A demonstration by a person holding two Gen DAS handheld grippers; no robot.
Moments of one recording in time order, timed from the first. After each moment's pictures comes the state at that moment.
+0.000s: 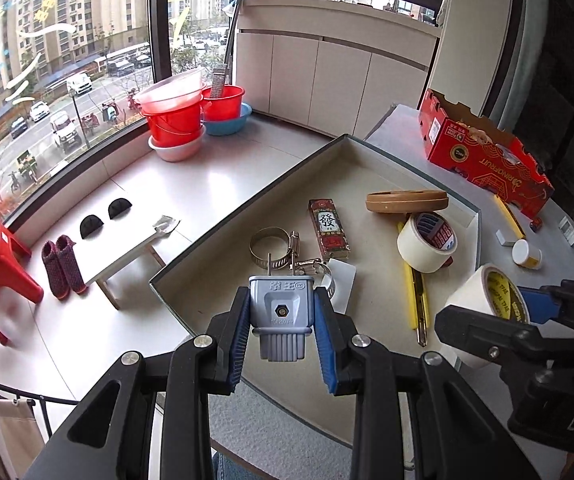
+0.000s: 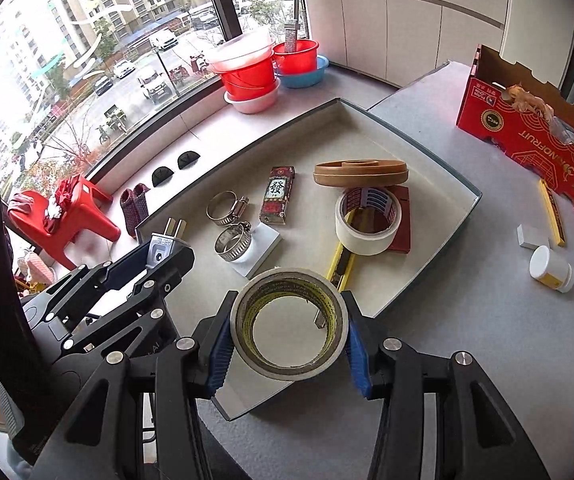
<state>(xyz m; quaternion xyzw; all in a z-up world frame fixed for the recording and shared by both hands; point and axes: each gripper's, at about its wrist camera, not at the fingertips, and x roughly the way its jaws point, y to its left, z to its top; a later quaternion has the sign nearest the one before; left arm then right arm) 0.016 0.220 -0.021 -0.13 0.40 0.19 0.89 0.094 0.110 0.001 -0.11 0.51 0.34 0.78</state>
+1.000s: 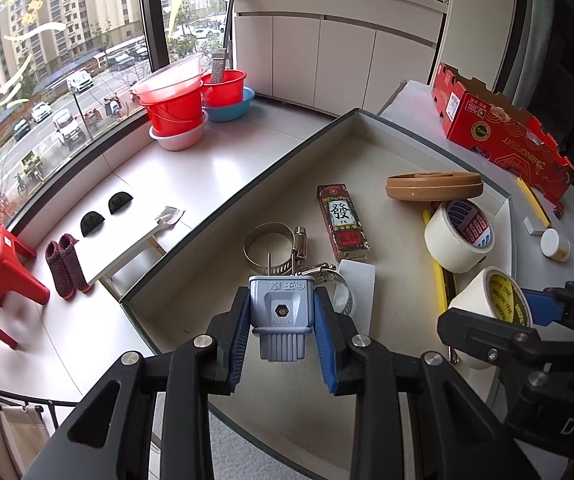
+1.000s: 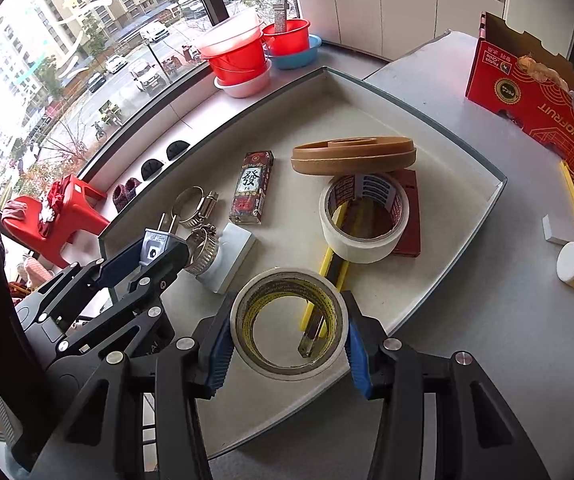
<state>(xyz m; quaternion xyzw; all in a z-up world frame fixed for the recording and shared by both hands) 0.048 0.226 -0.044 -0.11 0.44 0.20 0.87 0.122 0.114 -0.028 -0.10 0.54 0.33 0.77</state>
